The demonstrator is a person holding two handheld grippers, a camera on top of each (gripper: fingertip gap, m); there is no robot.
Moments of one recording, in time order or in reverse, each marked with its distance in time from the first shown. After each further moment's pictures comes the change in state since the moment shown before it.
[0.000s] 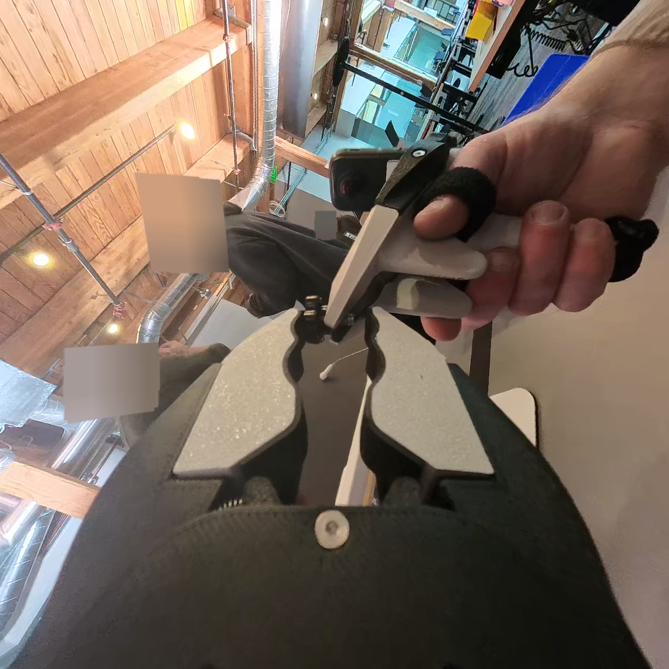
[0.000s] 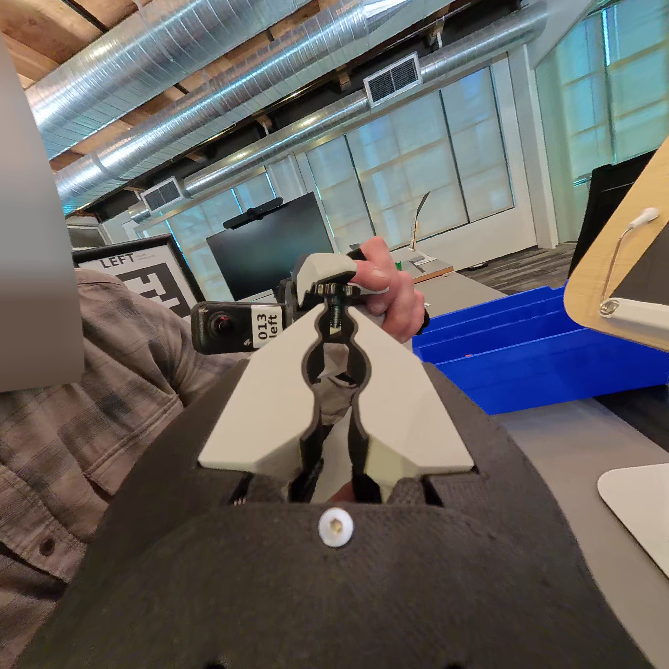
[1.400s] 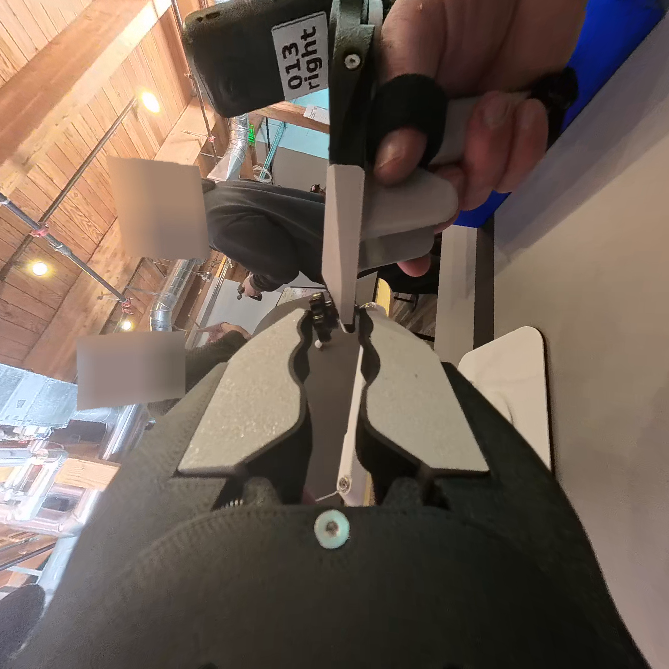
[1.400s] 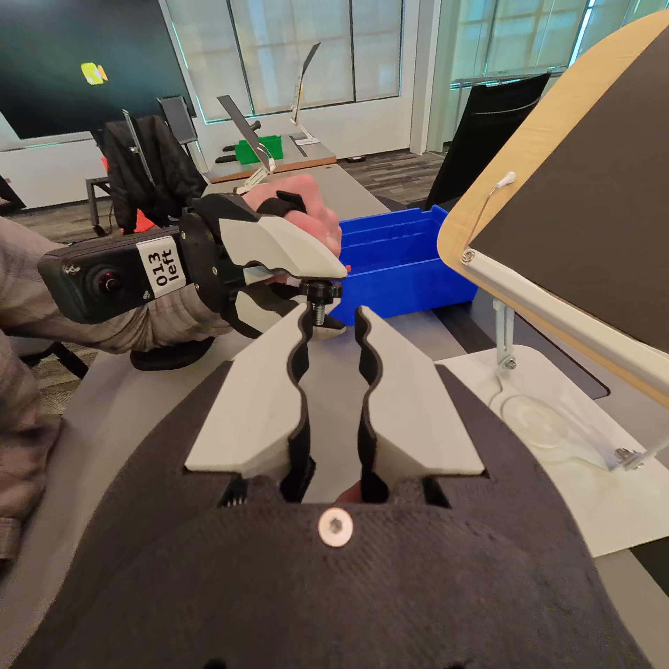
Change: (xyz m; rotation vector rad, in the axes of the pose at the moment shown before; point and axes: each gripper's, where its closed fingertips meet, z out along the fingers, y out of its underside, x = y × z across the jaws) left arm 0.025 0.030 0.006 -0.131 0.050 0.151; right arm 0.040 0.020 -0.026 -0.372 0.360 -0.278
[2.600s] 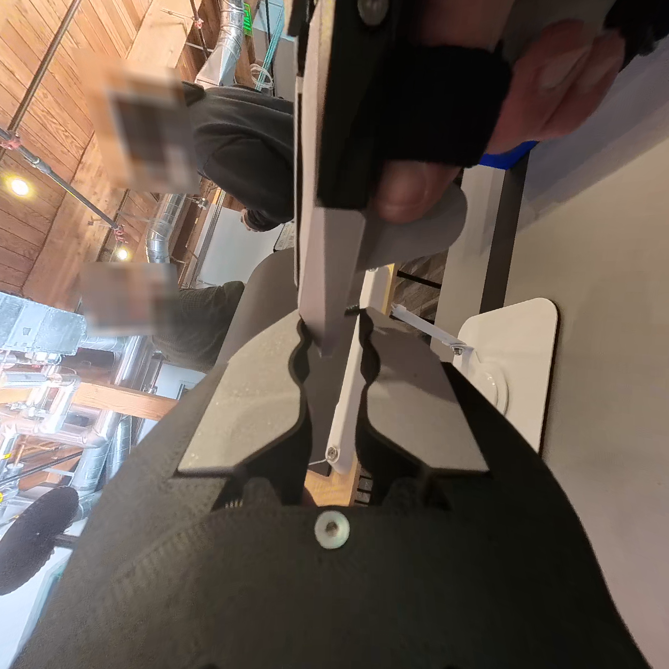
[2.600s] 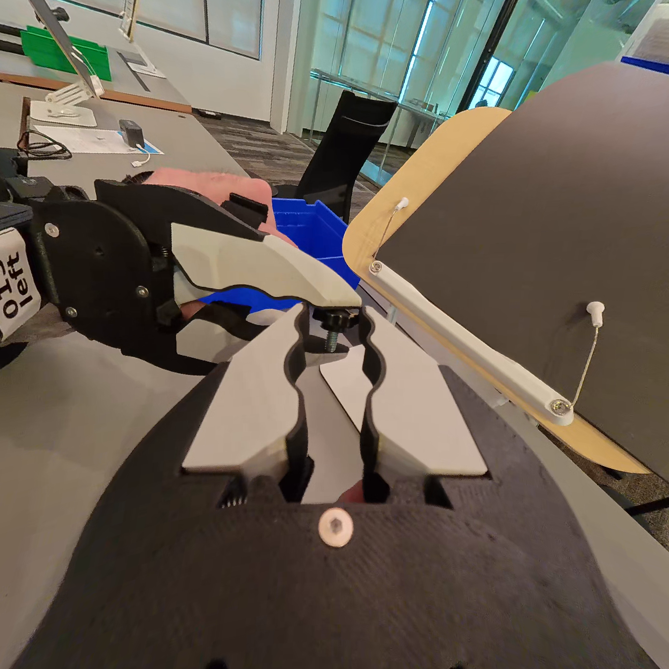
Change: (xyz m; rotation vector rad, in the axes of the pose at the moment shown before) left arm 0.004 0.020 0.016 -0.218 -0.027 -0.036; right arm 0.024 -0.008 0.006 -0.067 0.416 -0.281
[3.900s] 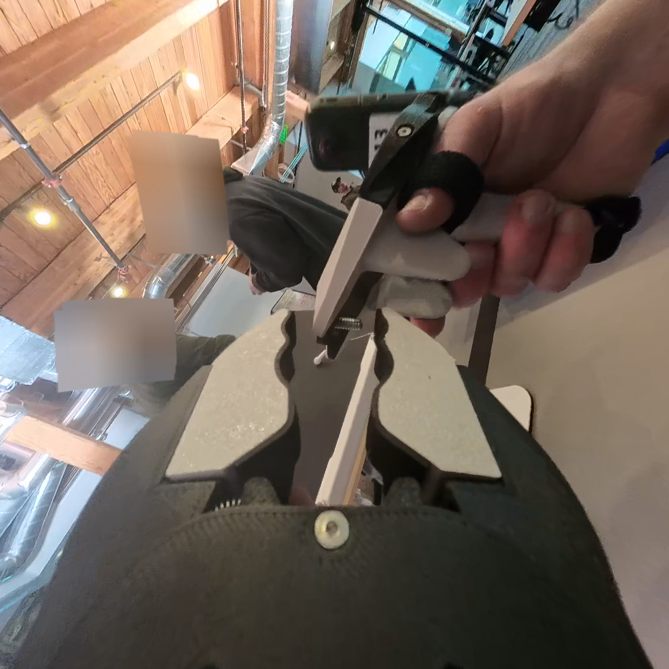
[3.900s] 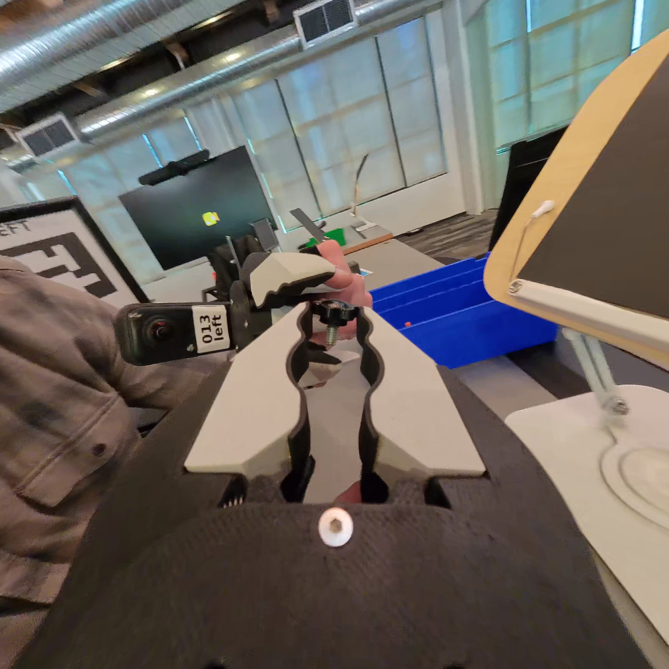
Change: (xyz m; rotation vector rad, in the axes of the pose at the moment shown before) left arm -0.015 -0.046 -0.016 0.252 -0.033 -0.164; right arm -0.021 -0.026 -0.022 0.283 -0.570 0.553
